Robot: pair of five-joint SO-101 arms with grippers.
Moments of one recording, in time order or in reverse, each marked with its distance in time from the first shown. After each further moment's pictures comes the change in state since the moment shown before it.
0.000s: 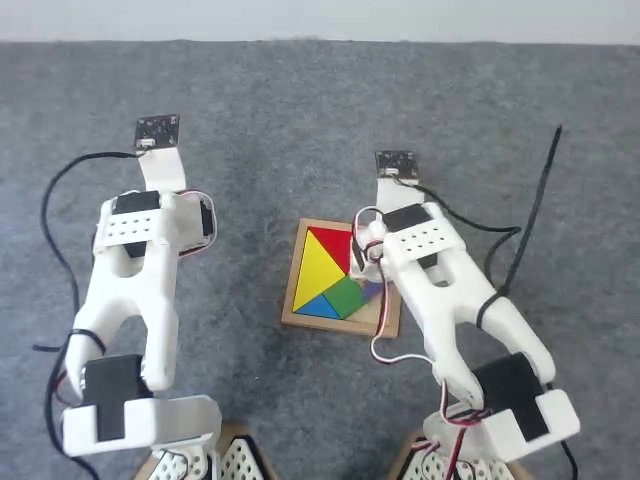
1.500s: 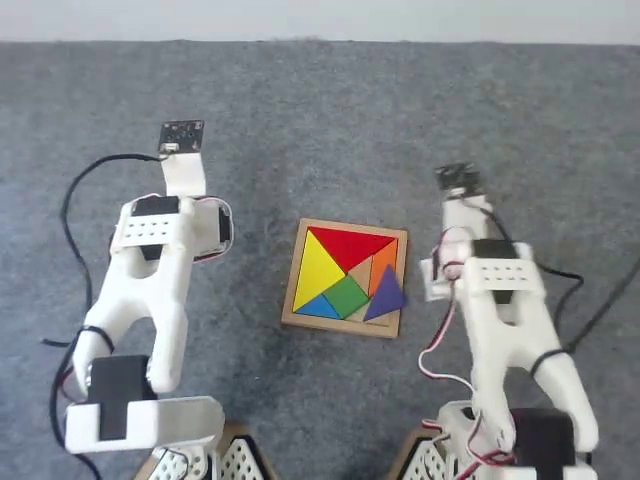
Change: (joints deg) left arm 4.0 0.0 2.9 -1.7 0.0; right arm 18.6 -15.6 19.3 -9.2 33.2
